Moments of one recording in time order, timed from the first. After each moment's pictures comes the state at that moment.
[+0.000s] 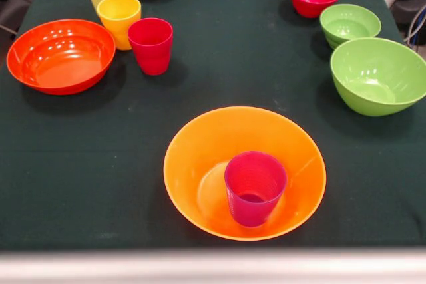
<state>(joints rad) -0.52 -0.89 0.45 1.93 -0.58 0.42 1.53</state>
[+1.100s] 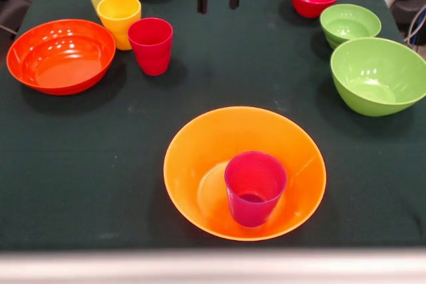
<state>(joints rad) -0.46 -0.72 0.27 1.85 -0.53 0.38 1.60</state>
